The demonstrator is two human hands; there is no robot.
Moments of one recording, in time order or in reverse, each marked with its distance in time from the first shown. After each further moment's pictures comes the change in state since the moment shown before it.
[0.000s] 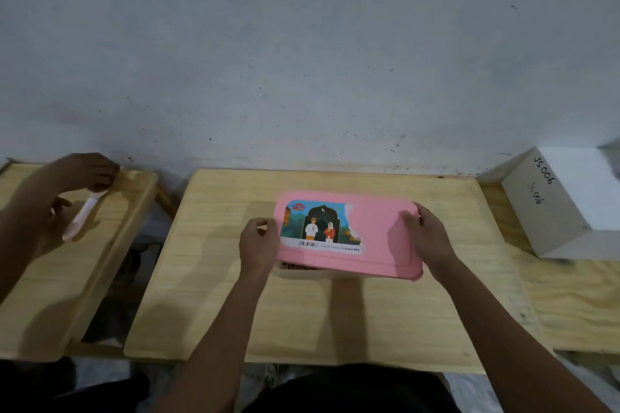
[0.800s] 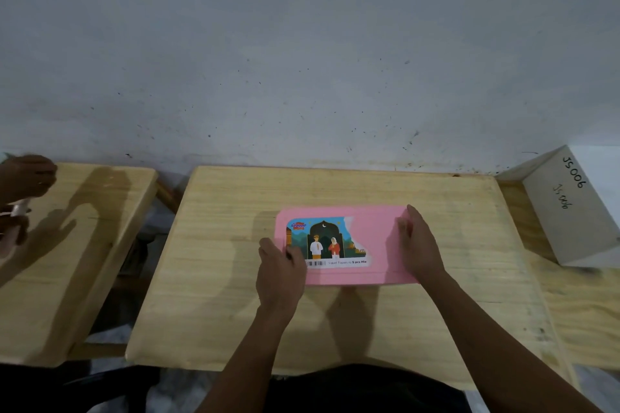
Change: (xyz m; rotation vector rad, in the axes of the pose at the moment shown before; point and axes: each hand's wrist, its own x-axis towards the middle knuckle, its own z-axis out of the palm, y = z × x) left_hand -0.022 -0.034 0.031 0.565 0.059 0.149; right_hand 0.039 0.046 0.037 -0.362 0.033 -0.036
